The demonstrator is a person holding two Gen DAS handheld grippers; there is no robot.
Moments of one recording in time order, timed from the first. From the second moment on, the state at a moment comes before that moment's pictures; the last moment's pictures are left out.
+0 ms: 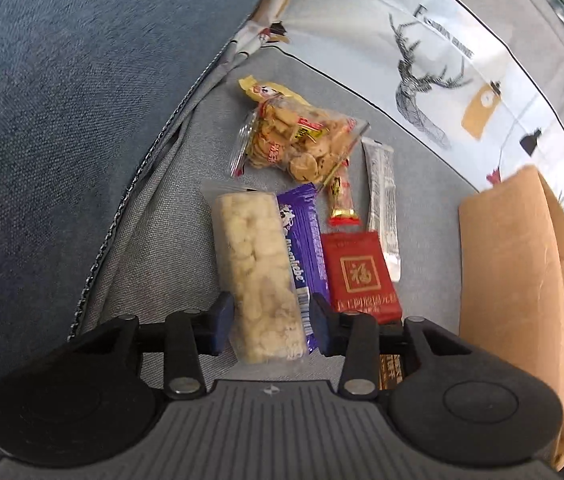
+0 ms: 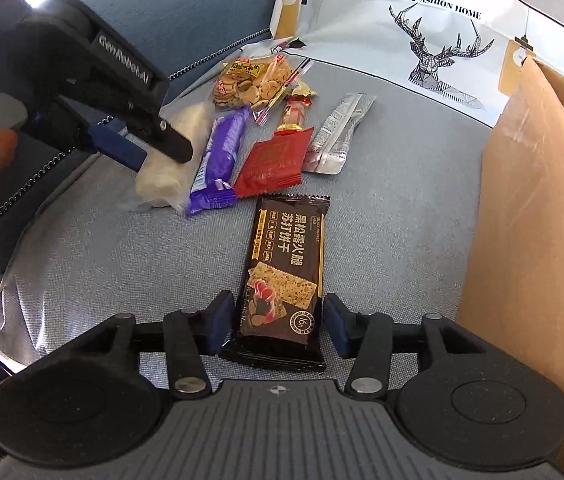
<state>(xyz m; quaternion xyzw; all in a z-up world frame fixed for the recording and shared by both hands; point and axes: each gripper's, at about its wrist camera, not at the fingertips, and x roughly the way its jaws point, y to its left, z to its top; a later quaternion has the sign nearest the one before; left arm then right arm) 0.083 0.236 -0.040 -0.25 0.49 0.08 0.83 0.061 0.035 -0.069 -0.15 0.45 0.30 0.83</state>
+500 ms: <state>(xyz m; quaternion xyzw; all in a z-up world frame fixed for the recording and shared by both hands) 0.100 0.241 -0.053 -0.29 0.50 0.12 0.81 0.074 0.042 -0.076 -0.13 0.45 0.30 0.83</state>
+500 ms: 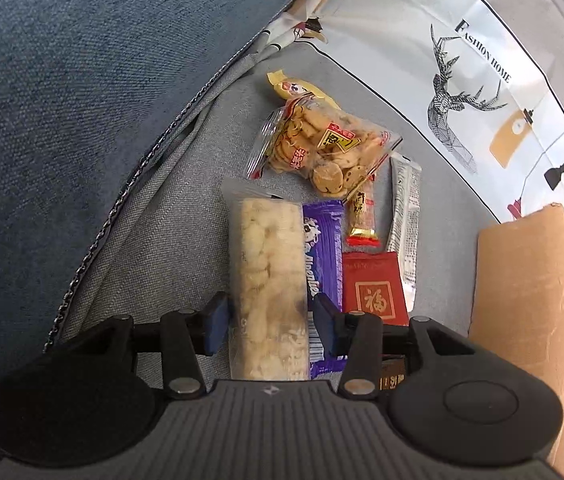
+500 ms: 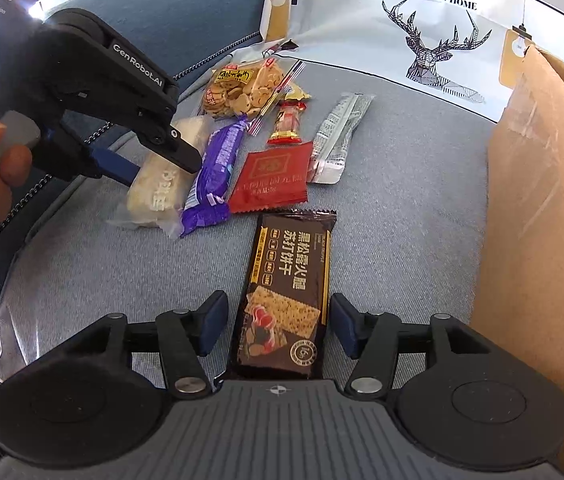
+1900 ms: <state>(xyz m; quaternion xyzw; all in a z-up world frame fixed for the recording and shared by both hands) 0.100 0.221 -0.036 -0.27 0.46 0.08 0.84 0.060 0.026 -0.055 -0.12 0.37 0.30 0.87</state>
